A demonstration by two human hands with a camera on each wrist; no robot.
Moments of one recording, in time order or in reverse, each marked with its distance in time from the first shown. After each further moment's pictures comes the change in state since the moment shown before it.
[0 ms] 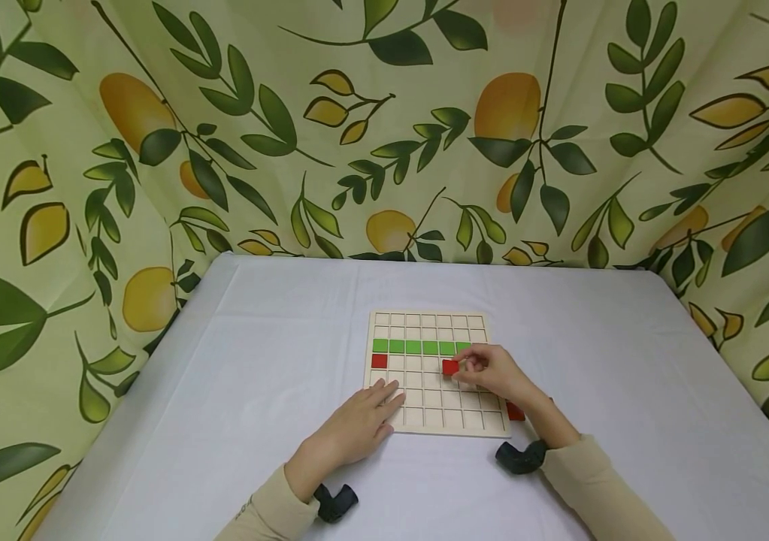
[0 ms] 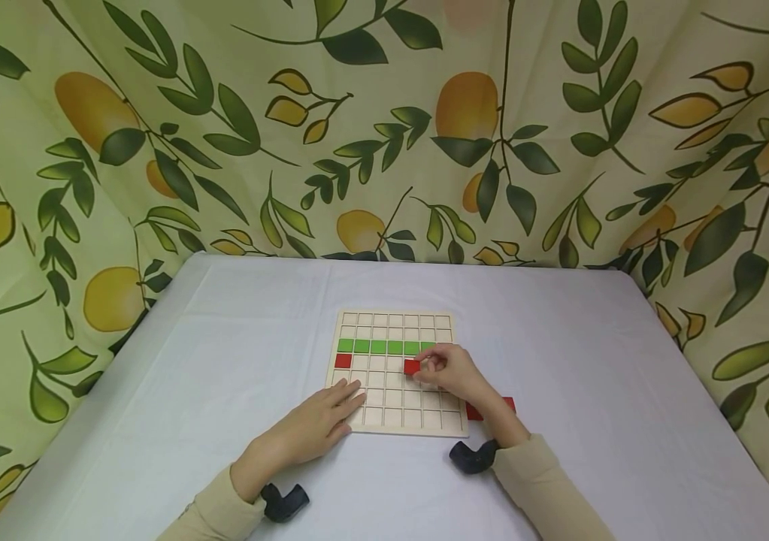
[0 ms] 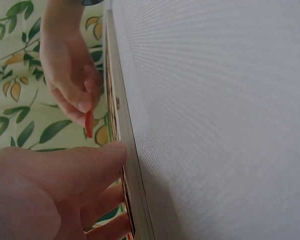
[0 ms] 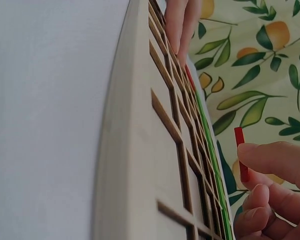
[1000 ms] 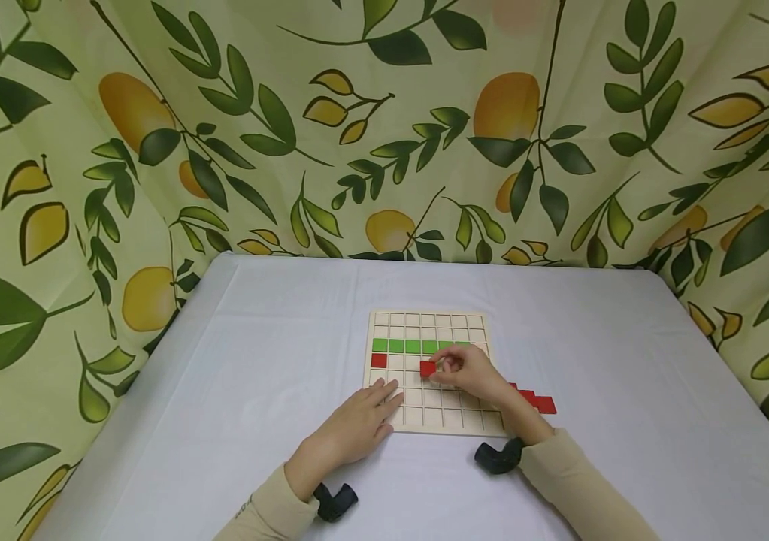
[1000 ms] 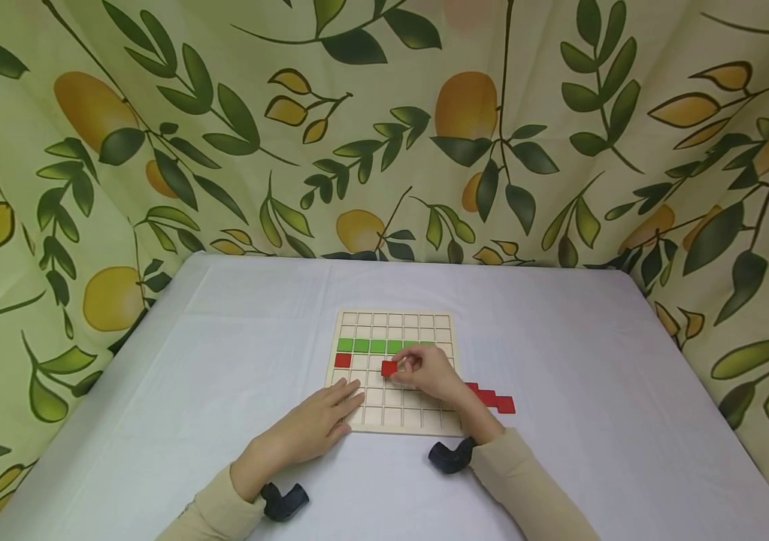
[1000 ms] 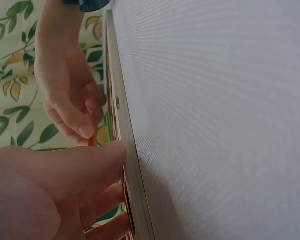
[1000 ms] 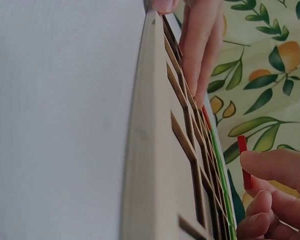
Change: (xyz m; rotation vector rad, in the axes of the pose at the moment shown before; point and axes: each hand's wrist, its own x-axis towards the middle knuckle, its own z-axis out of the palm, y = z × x) left_hand -0.001 0.001 -0.002 0.001 0.001 0.003; right_hand 0.010 -0.011 0.029 0.009 -0.004 -0.137
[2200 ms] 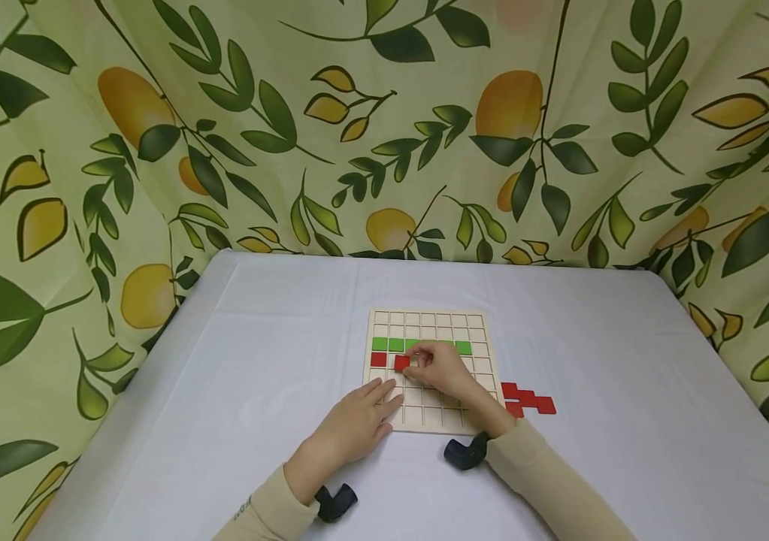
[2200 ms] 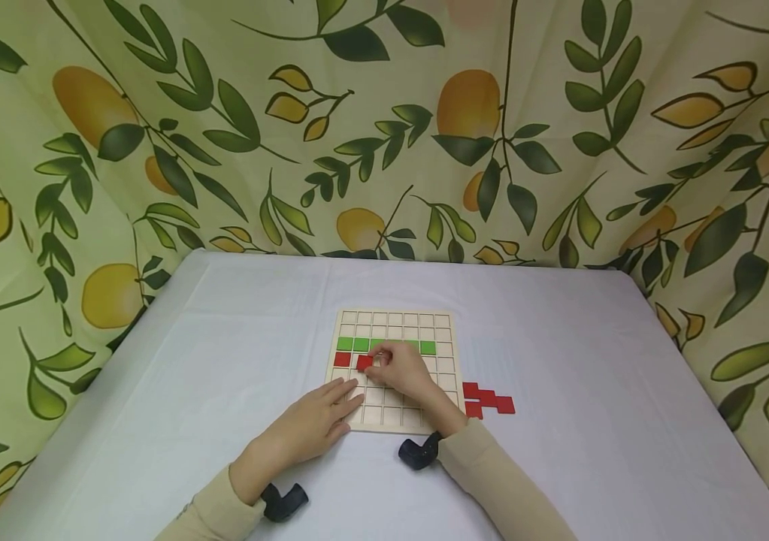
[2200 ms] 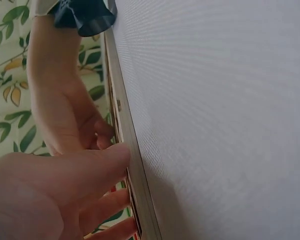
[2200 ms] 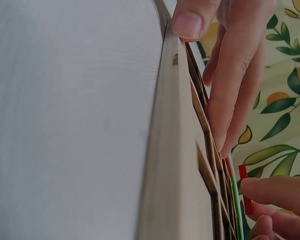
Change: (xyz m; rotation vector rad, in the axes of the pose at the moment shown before) left_hand 0.001 0.001 0.001 0.126 0.028 -0.020; right_hand 0.027 -0.019 0.038 -0.179 0.061 0.072
